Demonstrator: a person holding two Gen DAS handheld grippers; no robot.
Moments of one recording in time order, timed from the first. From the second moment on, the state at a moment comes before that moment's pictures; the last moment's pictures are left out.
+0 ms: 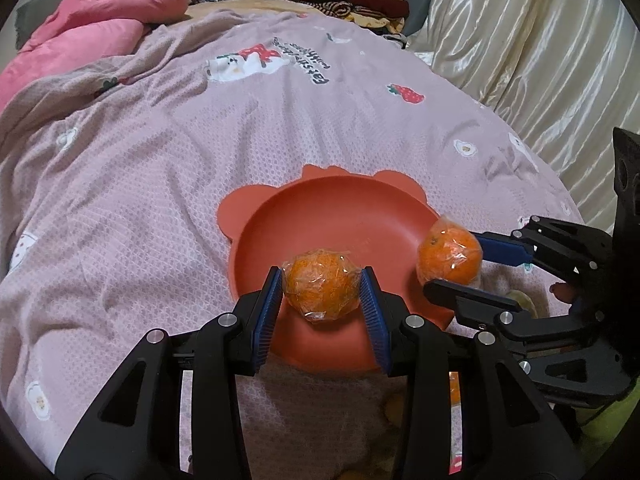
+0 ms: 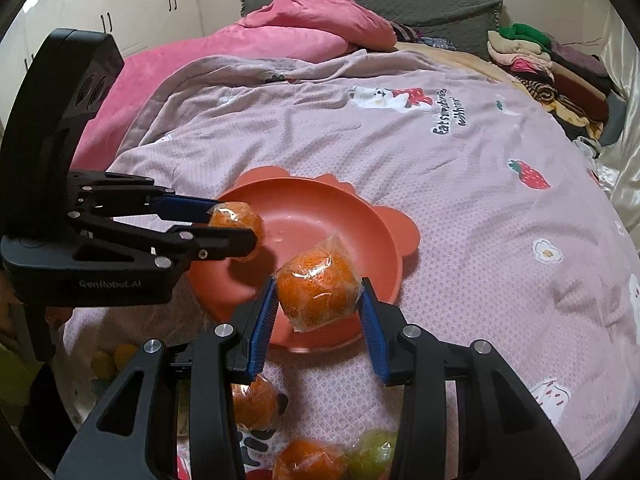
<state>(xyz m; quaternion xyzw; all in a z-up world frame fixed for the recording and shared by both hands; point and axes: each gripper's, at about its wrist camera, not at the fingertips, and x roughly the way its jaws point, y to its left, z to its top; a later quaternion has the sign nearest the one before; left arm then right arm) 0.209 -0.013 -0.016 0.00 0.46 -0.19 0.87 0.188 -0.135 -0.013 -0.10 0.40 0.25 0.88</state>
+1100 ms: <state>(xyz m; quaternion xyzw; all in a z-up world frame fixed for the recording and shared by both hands) 0.212 -0.012 -0.022 0.01 0.48 -0.18 0.86 0.196 -0.132 -0.023 -0.11 0.41 0.25 0.87</state>
